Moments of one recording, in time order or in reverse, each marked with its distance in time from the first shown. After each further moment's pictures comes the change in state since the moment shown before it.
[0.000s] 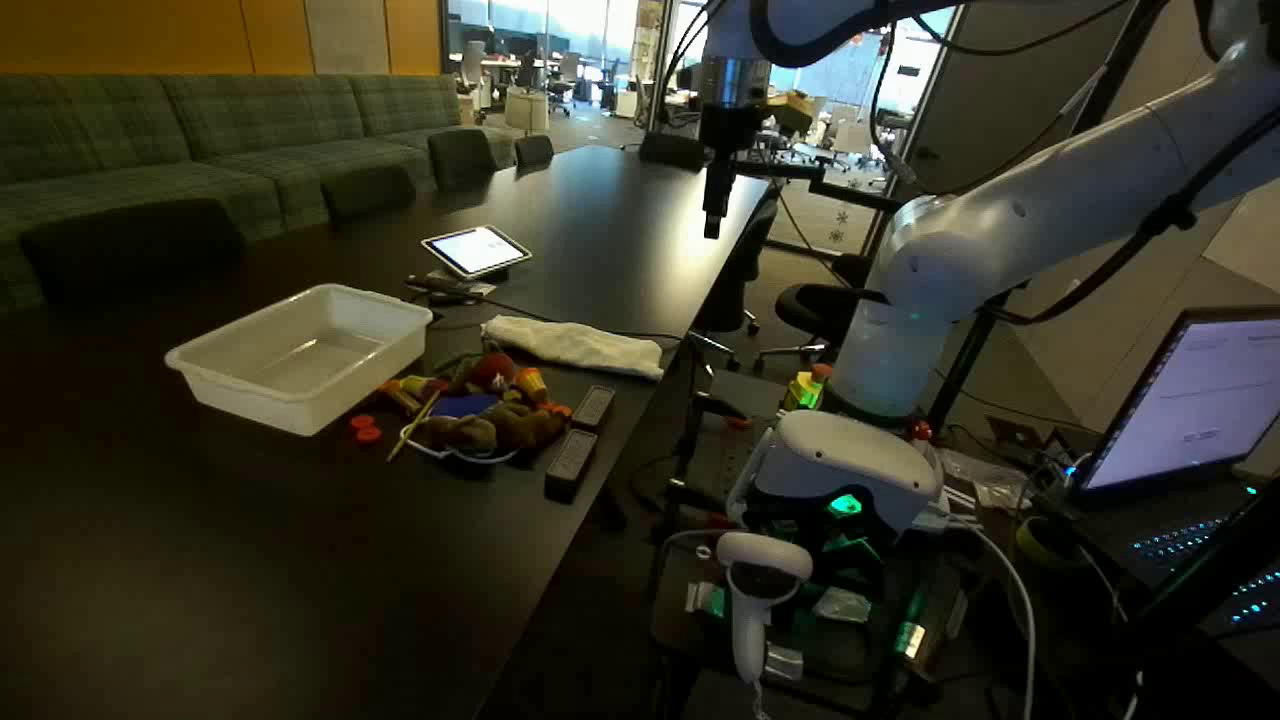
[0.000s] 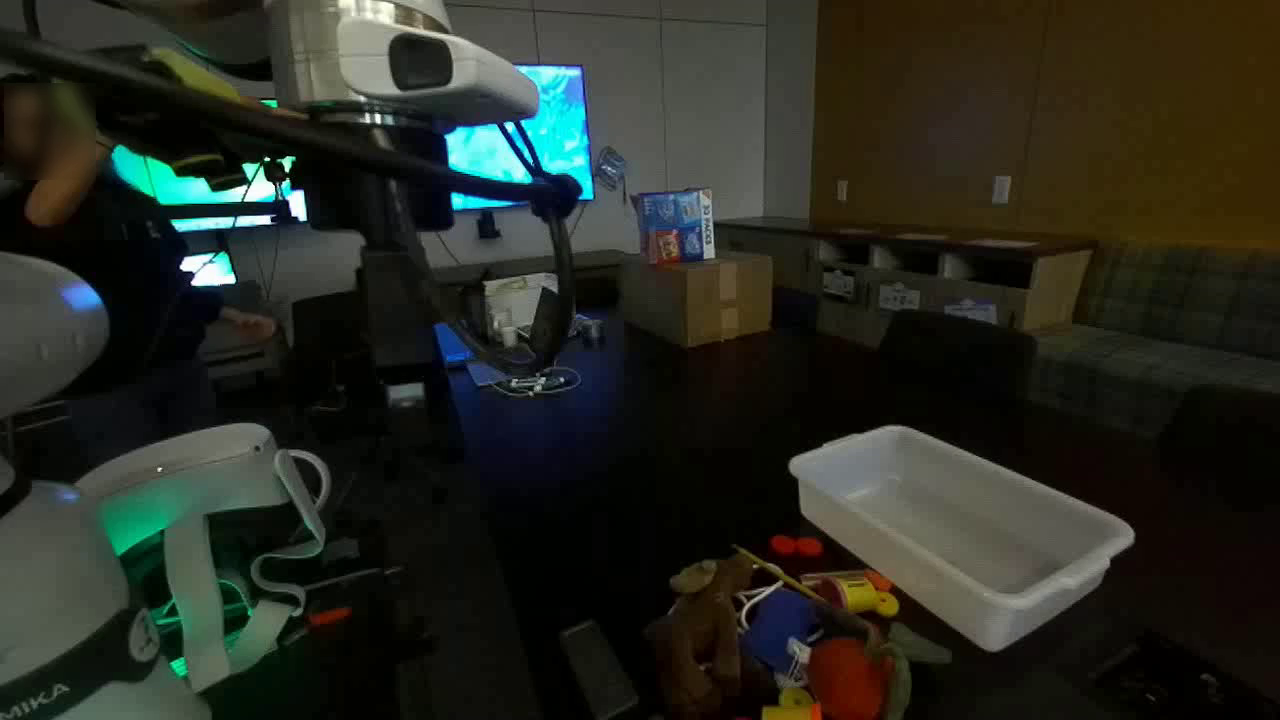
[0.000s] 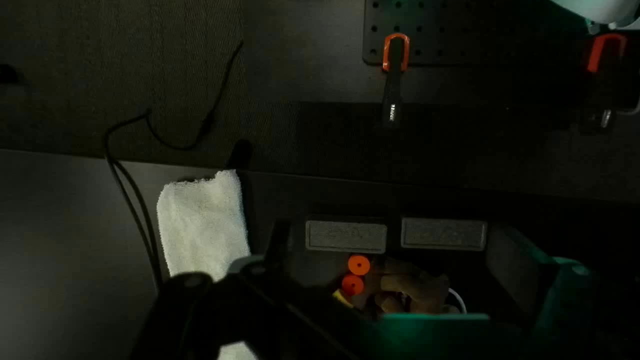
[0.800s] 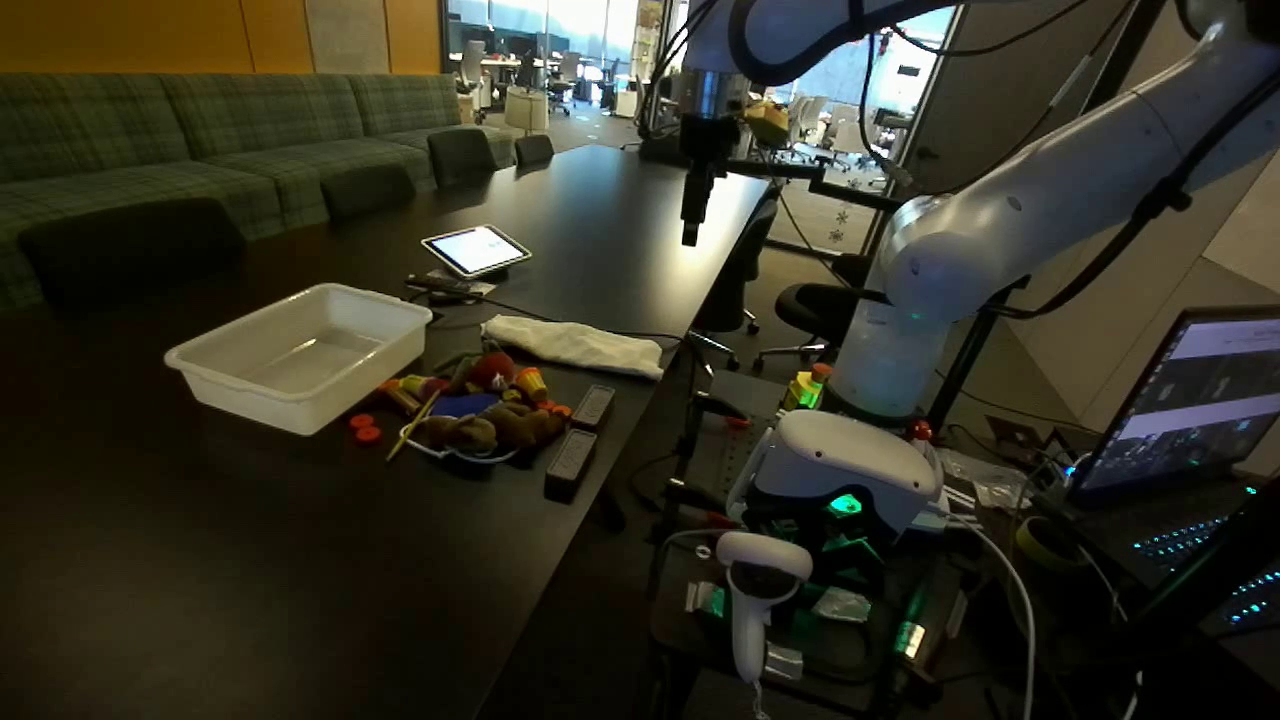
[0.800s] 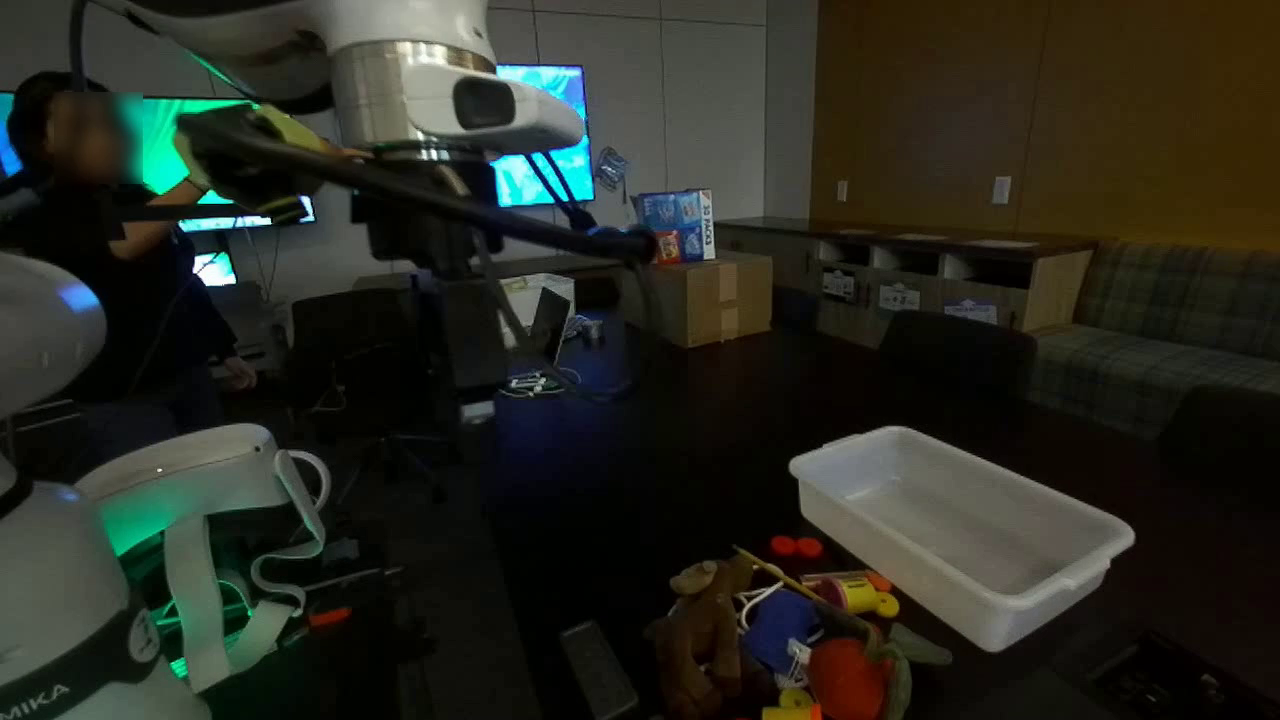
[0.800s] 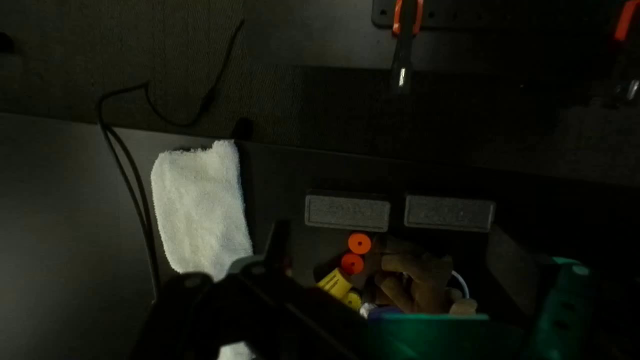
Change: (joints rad) arm 0.018 0.104 0.001 0.003 -0.006 0.135 0.002
